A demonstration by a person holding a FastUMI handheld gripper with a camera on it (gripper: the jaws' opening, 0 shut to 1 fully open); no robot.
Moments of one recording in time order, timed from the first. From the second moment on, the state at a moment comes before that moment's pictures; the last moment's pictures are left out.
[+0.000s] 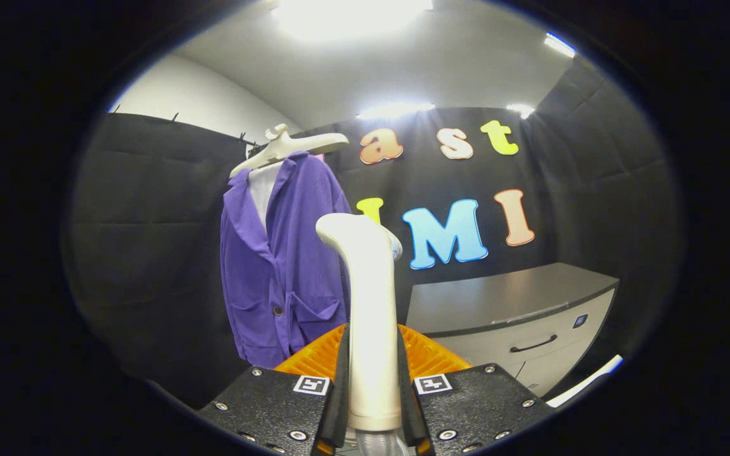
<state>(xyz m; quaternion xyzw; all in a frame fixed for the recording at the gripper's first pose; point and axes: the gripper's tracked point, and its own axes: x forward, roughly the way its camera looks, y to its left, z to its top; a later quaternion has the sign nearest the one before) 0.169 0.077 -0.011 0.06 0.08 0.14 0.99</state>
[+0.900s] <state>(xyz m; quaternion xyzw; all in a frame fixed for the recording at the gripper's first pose) 0.188 0.040 0.069 0.09 -0.02 0.12 0.99</state>
